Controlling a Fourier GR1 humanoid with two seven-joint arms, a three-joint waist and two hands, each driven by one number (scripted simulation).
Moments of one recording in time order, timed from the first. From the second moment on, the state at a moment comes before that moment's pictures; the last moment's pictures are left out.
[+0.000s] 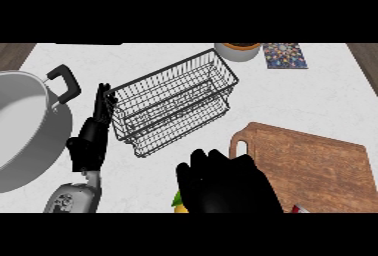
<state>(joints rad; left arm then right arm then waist) -0.15 0.07 -0.09 -1.56 -0.13 0.20 0.07 -0.57 -0.01 0.74 -2.17 1.00 0.59 1.04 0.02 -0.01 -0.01</state>
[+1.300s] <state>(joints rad) -0.14 0.06 -0.09 -1.57 -0.14 0.19 0.07 -1.19 -0.01 0.37 -1.41 0.77 0.38 1.03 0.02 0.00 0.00</state>
